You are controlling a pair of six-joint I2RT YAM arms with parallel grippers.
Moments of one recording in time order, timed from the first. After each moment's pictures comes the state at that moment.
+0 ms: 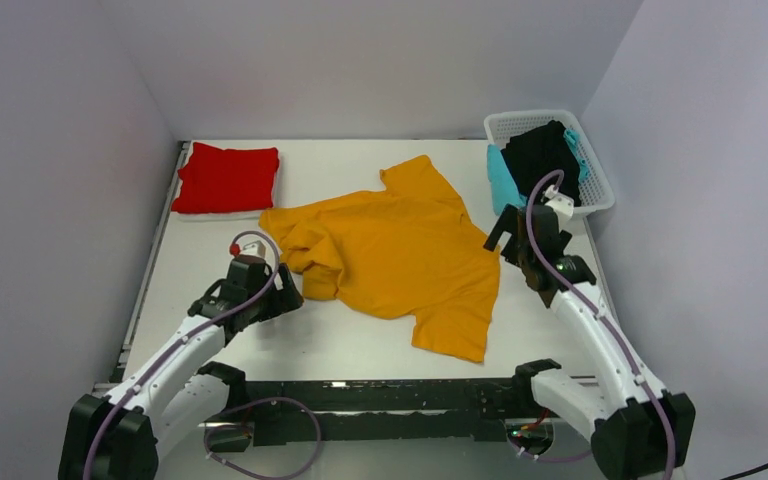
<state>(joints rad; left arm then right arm) -0.32 0.87 0.43 -0.43 -0.03 -0.61 0.21 1.01 0.83 -0.55 0.36 0.55</state>
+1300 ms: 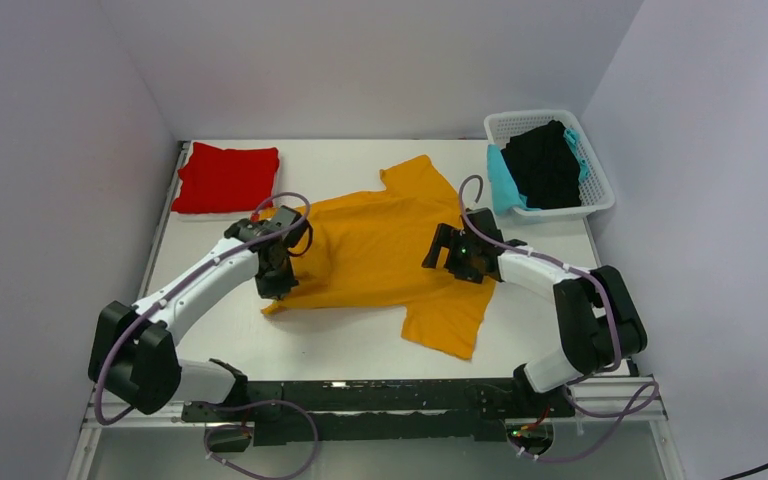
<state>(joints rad) -0.46 1.33 0.95 -0.97 -0.24 -0.76 0.35 1.51 0.74 -0.16 -0.13 0.63</state>
